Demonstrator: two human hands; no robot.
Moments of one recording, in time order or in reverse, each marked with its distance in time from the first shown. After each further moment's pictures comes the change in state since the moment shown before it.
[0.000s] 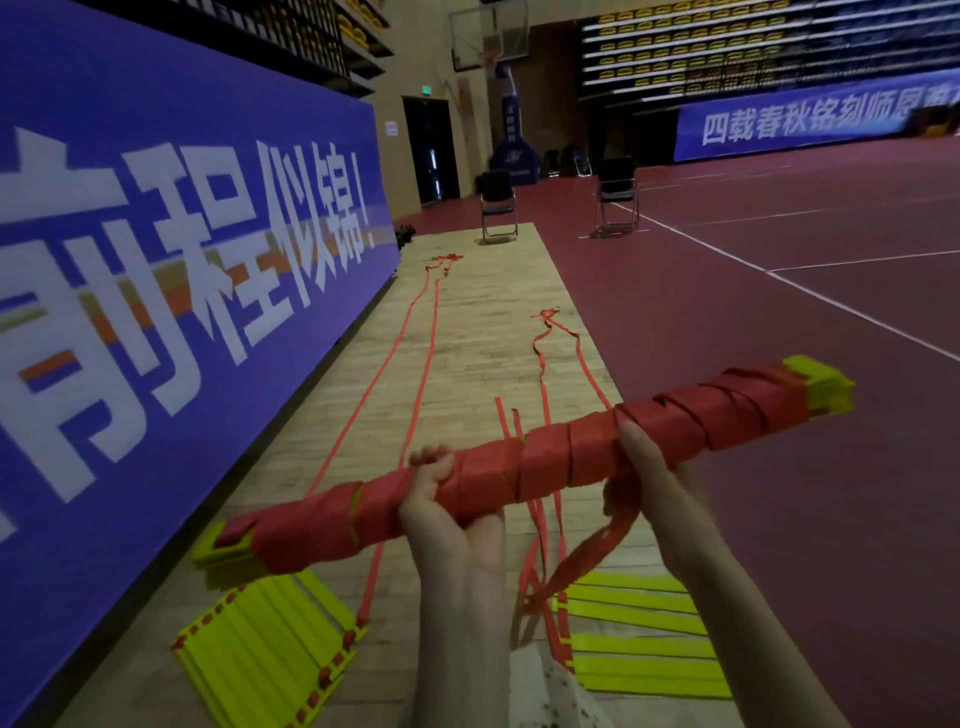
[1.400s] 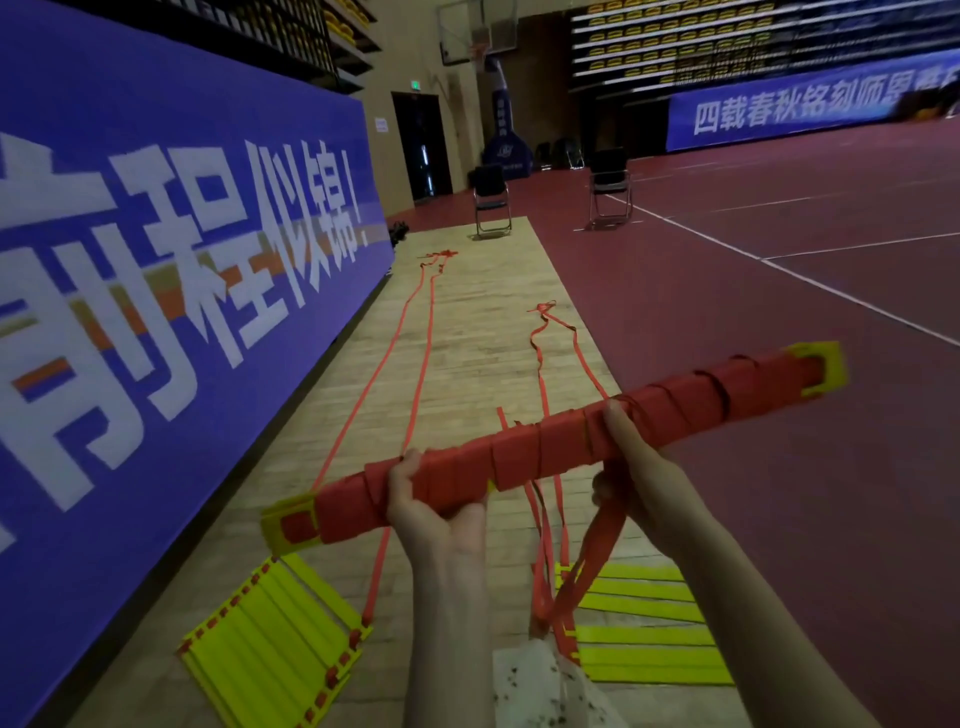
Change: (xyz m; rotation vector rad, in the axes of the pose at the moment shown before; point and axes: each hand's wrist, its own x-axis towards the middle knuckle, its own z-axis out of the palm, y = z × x) left_hand 0.019 0.005 -0.016 -0.075 -0.022 -0.038; right_hand 0.014 0.005 0.006 0.046 -0.059 0.269
